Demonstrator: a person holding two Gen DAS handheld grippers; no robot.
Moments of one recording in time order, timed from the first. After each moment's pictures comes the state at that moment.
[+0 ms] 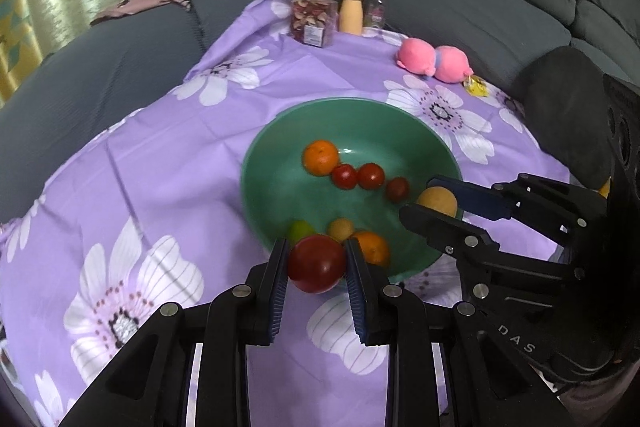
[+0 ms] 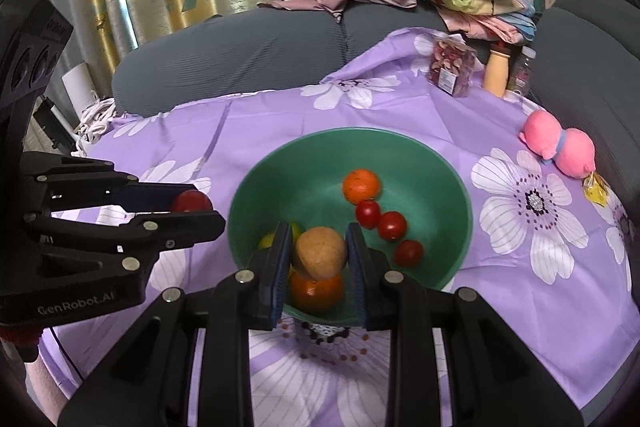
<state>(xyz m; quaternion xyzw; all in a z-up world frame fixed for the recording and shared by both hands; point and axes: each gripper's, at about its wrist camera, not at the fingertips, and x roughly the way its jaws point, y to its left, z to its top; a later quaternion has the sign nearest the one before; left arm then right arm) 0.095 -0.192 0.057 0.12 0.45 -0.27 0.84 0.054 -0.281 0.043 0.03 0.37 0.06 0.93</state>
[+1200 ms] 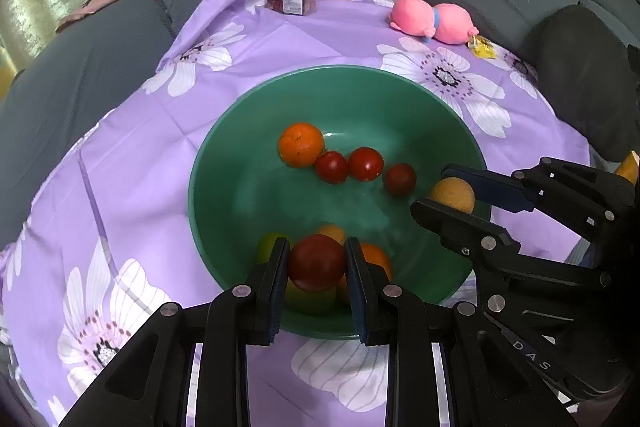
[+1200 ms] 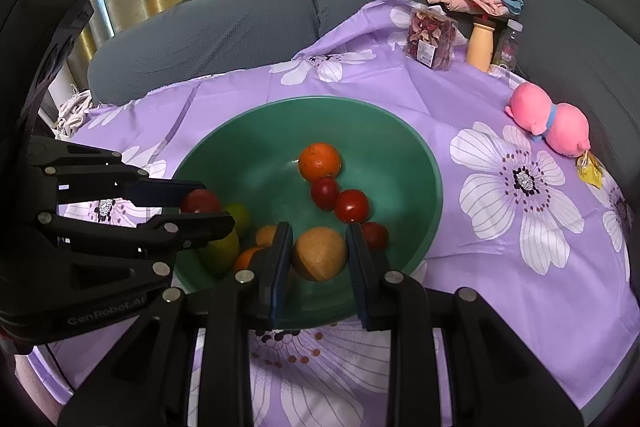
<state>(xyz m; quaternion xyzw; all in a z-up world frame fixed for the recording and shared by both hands) 0.119 -0.233 0.022 0.18 0.48 -0.27 0.82 0.069 -0.305 0.019 0.03 0.40 0.04 0.91</state>
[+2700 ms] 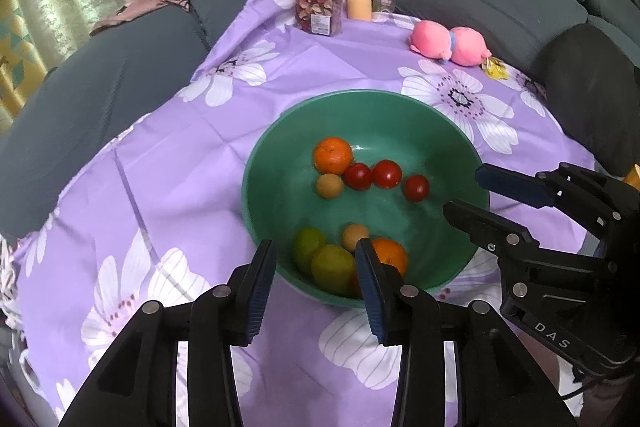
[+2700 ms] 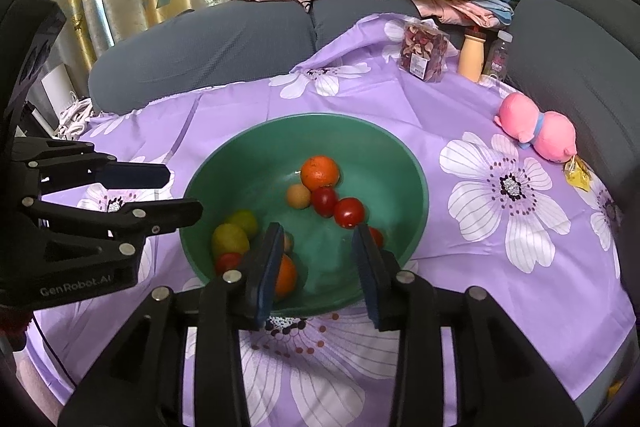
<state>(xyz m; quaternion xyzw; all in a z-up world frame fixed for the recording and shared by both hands) 0.104 -0.209 0.052 0.17 0.46 -0.23 0.84 0.051 -0.301 0.041 0.03 0.38 0.03 0.92</state>
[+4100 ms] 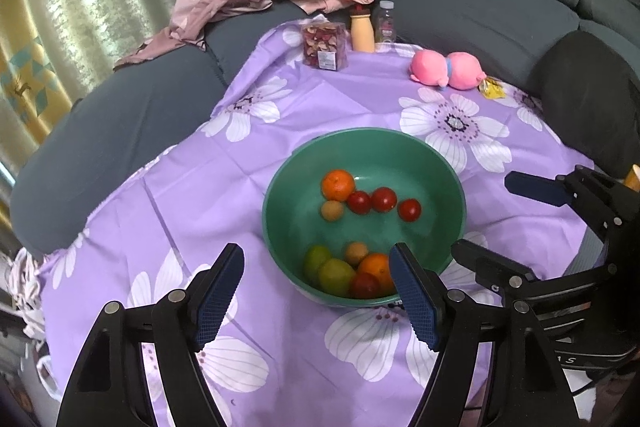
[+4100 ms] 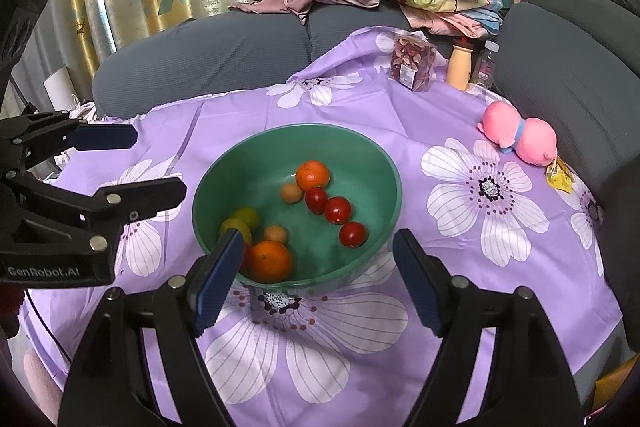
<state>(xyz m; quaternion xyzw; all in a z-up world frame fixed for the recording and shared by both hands) 0.076 -0.212 0.086 0.19 0.40 -0.22 0.87 0.024 -0.306 0.065 0.02 0.38 0.02 0.93</state>
